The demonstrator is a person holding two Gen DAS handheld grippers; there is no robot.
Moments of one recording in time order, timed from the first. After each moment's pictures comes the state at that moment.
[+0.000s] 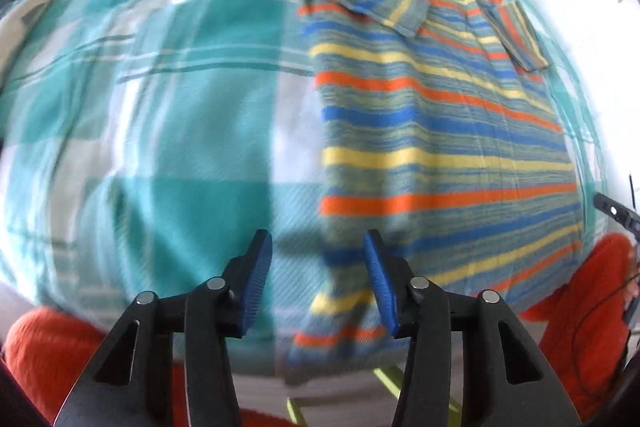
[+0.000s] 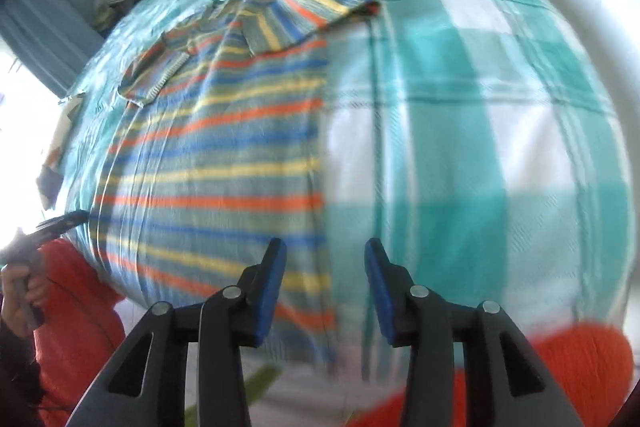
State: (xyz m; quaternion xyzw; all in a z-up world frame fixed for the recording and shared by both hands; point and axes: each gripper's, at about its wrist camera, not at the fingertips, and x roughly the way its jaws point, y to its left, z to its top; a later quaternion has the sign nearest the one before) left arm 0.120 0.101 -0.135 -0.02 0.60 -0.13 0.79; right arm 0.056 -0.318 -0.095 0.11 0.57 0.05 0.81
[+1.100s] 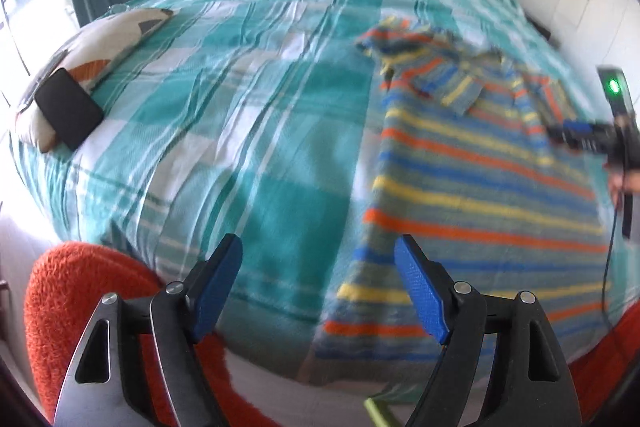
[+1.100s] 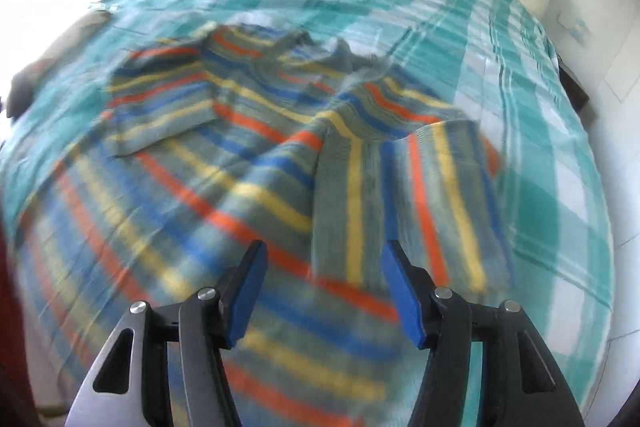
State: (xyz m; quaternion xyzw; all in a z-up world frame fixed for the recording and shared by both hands) left arm 0.059 0.122 -0.100 -0.04 0.49 0.04 0.87; right arm 0.249 -0.219 -0.110 -0.14 0.49 0.13 0.85
